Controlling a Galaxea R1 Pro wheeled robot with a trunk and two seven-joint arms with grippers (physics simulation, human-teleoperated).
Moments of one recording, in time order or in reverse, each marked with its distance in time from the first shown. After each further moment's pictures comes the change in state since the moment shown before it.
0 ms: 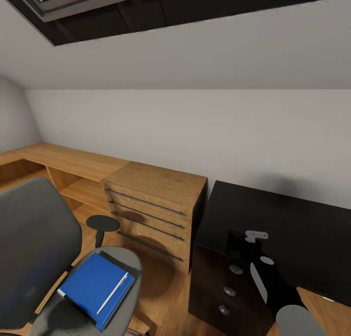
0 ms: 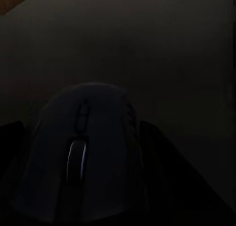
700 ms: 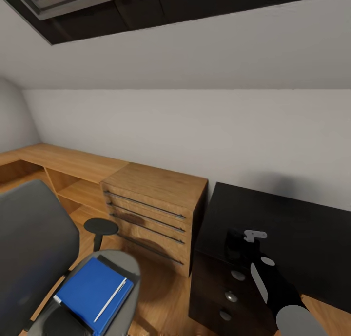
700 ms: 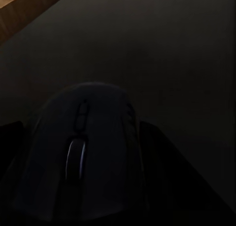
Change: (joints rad) left arm 0.000 -0.002 -0.001 0.000 -0.001 0.000 -0.001; right arm 0.000 -0.002 -0.002 0.007 -0.020 -0.026 0.053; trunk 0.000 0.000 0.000
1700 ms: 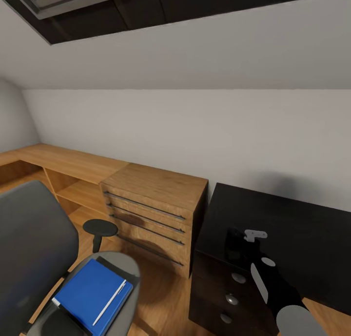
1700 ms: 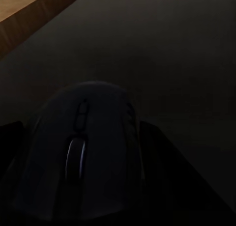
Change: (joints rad) left arm 0.000 0.000 0.000 -0.001 0.000 0.000 -0.001; right arm 0.000 0.000 -0.004 0.002 -0.007 -0.027 0.010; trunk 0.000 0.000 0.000
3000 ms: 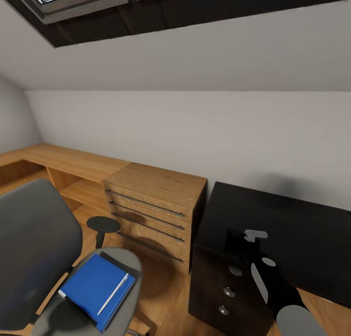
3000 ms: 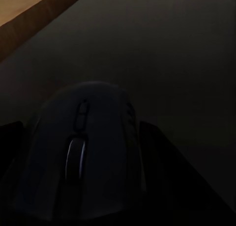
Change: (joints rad) left arm 0.000 -0.002 0.000 0.001 -0.002 0.000 -0.003; right arm 0.000 0.000 -0.004 -0.001 -0.001 0.000 -0.001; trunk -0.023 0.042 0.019
